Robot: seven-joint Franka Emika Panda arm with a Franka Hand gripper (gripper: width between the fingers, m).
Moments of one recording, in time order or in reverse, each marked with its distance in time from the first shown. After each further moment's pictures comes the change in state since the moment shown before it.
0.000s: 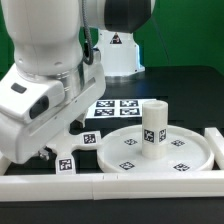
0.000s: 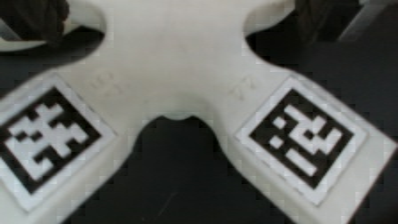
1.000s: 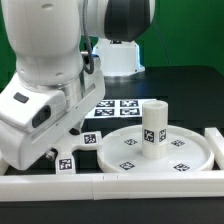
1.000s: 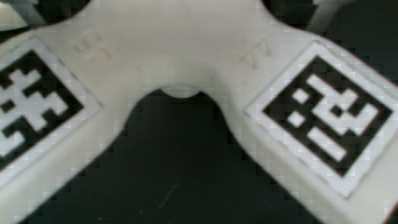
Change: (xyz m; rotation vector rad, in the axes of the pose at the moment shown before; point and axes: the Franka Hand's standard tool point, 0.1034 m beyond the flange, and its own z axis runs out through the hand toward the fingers) arm -0.001 -0.001 0.009 0.011 -0.008 0.000
